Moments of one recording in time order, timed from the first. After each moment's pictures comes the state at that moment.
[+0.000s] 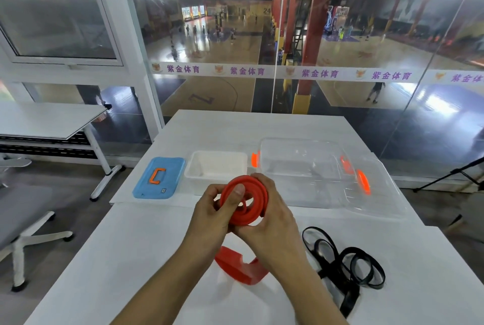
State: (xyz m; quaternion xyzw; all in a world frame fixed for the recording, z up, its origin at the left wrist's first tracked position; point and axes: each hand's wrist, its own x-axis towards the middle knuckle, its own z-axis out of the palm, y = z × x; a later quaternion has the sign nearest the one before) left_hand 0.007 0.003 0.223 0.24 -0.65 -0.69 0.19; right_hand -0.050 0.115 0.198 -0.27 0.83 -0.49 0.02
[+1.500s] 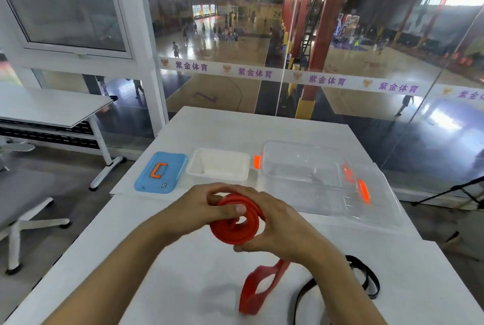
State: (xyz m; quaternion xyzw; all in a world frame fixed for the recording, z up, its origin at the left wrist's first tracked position) left_hand 0.016 -0.053 0.244 0.11 -0.78 -0.61 -0.01; right_hand -0.083 0.131 0.227 -0.47 0.82 -0.30 0.14
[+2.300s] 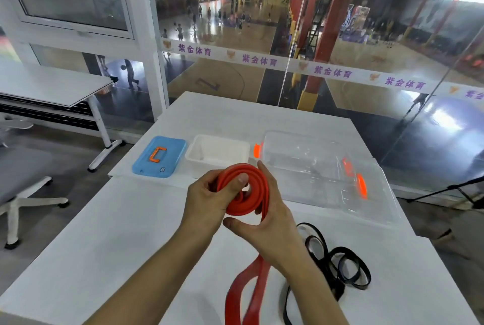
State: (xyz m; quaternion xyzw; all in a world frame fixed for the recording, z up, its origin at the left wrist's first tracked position) left_hand 0.002 -0.004 0.205 0.25 -0.62 -0.69 0.28; right_hand -0.054 0.127 0.191 -0.32 0.81 -0.48 0.10
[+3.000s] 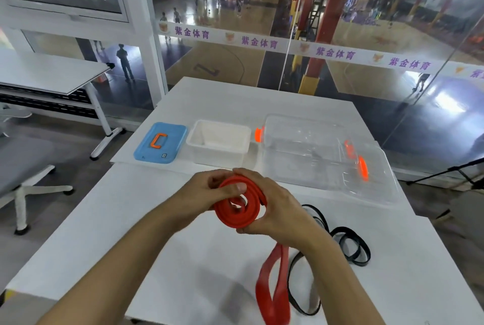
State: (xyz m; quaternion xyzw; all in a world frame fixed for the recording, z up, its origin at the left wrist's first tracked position) left_hand 0.022 -0.038 0.200 0.16 -0.72 -0.68 0.01; right_hand -0.071 0.139 0.189 -0.43 0.83 -0.32 0.16
